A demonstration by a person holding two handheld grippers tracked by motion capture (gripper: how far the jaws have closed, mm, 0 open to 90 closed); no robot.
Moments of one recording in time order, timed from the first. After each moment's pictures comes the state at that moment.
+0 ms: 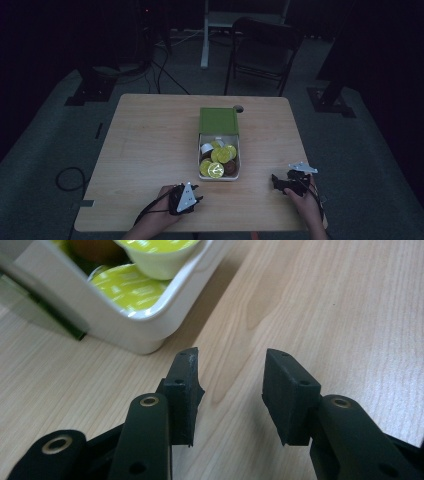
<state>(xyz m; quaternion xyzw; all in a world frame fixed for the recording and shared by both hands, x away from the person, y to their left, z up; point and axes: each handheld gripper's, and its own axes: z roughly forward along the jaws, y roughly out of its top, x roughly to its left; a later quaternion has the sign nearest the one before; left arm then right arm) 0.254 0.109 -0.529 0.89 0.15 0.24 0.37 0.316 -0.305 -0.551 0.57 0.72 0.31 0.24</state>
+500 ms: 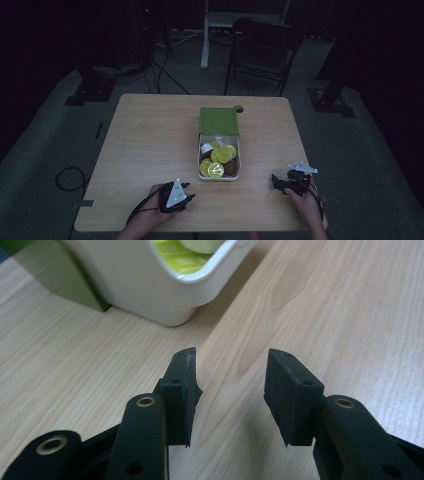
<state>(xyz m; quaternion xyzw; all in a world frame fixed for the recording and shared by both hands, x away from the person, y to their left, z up) 0.258 0.137 -0.528 0.88 0.19 0.23 0.38 0.315 -0.305 -0.551 0.57 0.72 0.31 0.24</state>
